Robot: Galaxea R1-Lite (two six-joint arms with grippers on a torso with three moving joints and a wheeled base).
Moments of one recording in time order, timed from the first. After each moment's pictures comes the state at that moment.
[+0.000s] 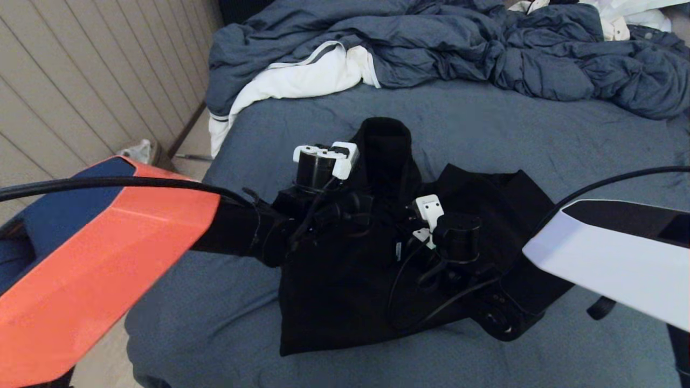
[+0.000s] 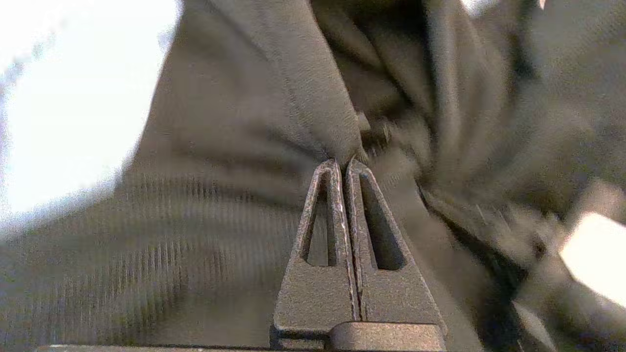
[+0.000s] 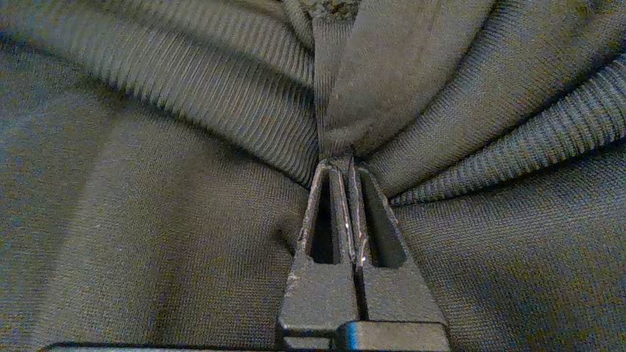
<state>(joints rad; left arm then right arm) -0.73 2.19 -1.49 -0.50 0.12 -0.09 0.45 2.22 -0.81 -1.15 -0.21 0.00</state>
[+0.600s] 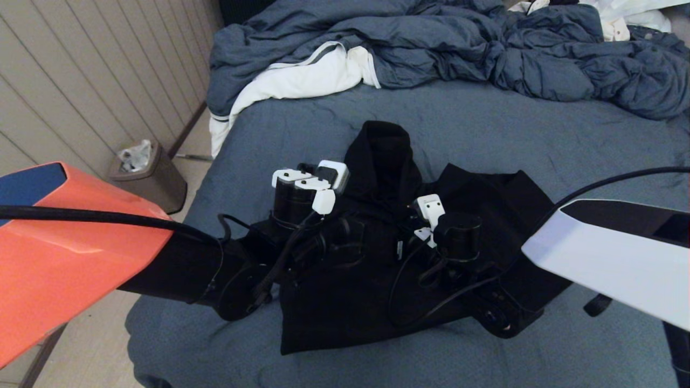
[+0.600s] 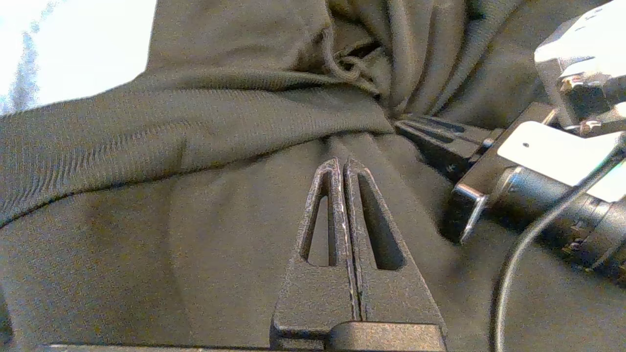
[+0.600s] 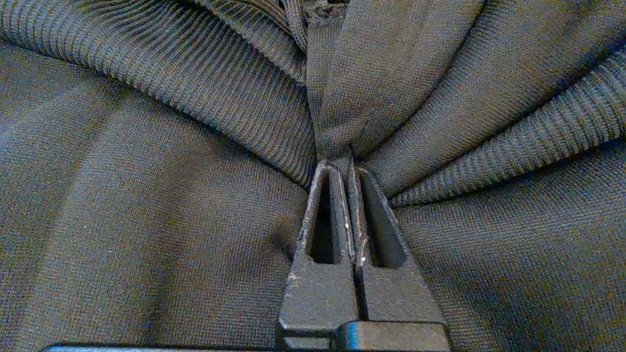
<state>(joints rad) -0.78 2.04 -1.15 -0.70 0.17 -0.09 0.42 2.23 -0.82 -1.15 -0.21 0.00</state>
